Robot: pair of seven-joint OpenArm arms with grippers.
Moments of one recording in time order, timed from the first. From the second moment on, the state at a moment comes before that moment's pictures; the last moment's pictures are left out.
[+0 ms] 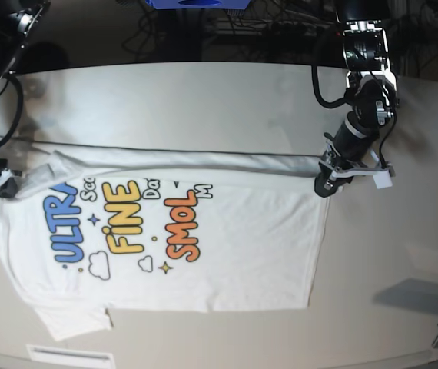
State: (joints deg) left arm 11.7 -12.9 -14.1 95.9 -65.3 9.4 33.1; right arm 4.2 19.4 33.3 88.4 32.0 29.5 -71.0
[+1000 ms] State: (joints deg) left arm 4.5 -12.7 -17.2 90.8 -65.2 9.5 32.4; right arm 6.5 20.5 27.9 81.4 32.0 29.5 -63.9
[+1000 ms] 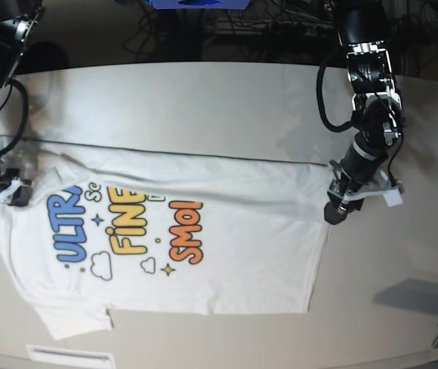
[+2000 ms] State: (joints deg) left arm 12.9 -6.7 -11.7 103.3 -4.2 4.8 23.8; right arm -13.1 17.1 27.9 97.2 16.2 34.8 -49.5
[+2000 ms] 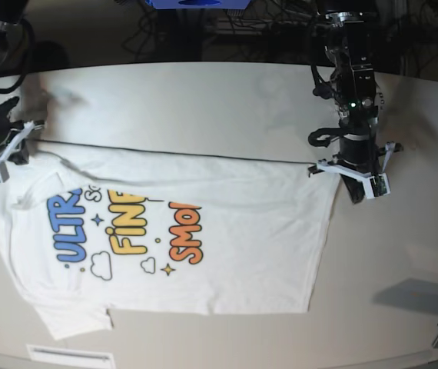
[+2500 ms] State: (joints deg) left arm 10.6 -7.0 -9.6 94.5 -0.5 1.7 15.1; right arm -9.1 7.0 28.6 93.9 -9.2 35.4 -31.7
